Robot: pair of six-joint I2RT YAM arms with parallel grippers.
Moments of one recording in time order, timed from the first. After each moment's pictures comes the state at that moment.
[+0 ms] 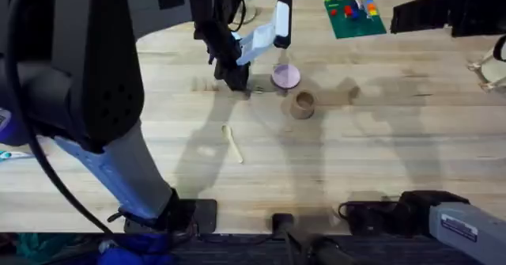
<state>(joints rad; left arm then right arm) -0.29 1.95 1.37 -0.93 0.30 1.34 -0.01 1.17 1.30 -1.01 -0.03 -0.06</state>
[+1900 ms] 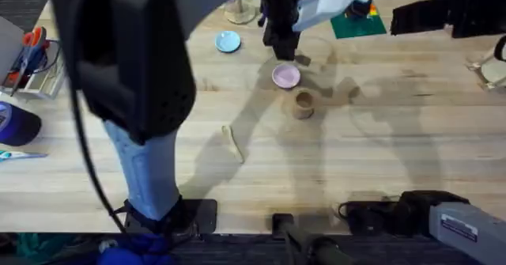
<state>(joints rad) -0.54 2.08 1.88 -1.12 0.24 1.24 -0.01 1.17 1.30 -1.01 -0.03 -0.09</state>
